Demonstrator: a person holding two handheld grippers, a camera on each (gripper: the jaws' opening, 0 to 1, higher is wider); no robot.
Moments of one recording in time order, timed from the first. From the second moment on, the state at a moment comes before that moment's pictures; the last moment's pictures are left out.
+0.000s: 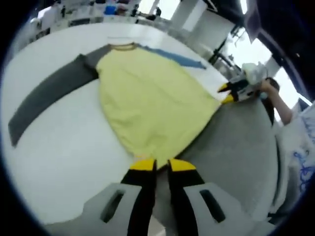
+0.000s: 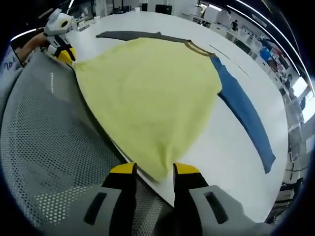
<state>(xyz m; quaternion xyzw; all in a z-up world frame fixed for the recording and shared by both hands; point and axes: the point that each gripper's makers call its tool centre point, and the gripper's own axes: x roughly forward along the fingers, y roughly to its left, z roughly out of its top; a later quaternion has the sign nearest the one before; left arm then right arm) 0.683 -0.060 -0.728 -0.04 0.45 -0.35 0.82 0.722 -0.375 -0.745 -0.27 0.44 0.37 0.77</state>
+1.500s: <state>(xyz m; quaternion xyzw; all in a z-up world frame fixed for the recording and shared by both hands) 0.677 -0.052 -0.657 0.05 0.32 -0.38 0.87 0.688 -0.321 -0.650 -0.18 0.29 0.33 0.88</state>
